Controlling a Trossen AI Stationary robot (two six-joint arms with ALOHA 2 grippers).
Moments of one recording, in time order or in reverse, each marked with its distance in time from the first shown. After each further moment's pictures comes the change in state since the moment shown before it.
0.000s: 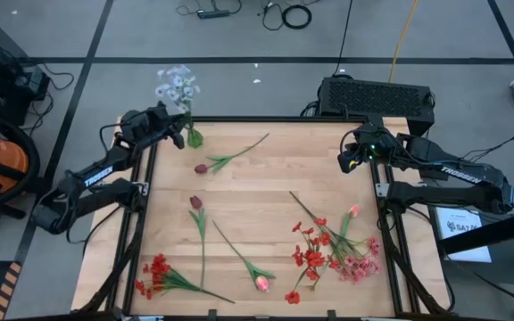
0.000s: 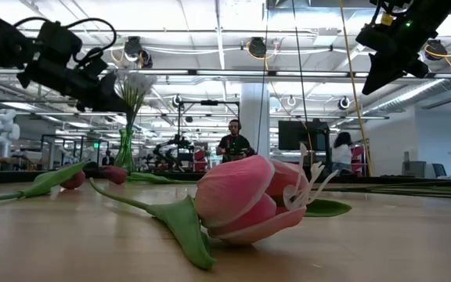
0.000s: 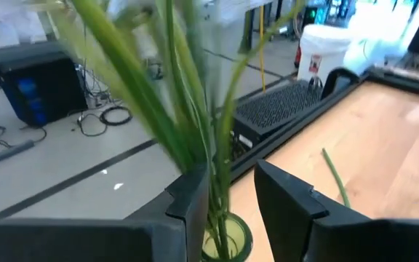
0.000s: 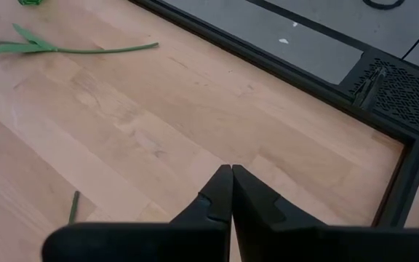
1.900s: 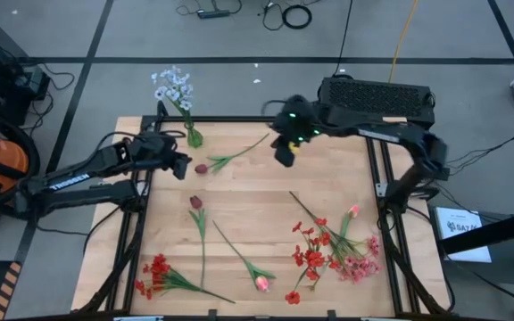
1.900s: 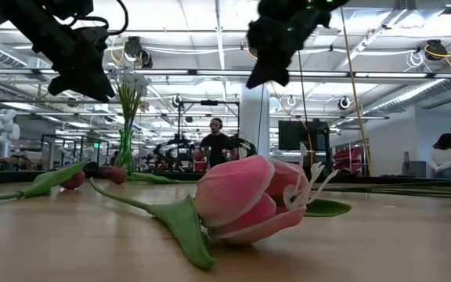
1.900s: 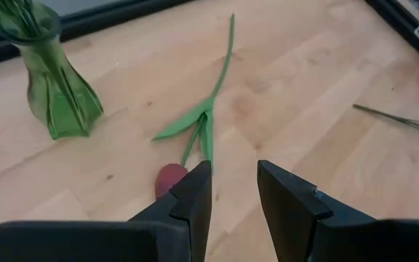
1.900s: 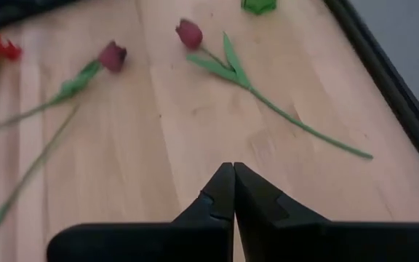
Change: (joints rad) left arm -0.685 -0.193 0.292 -0.950 -0.408 -0.590; right arm 0.006 0.896 0.674 0.199 -0.555 -0.471
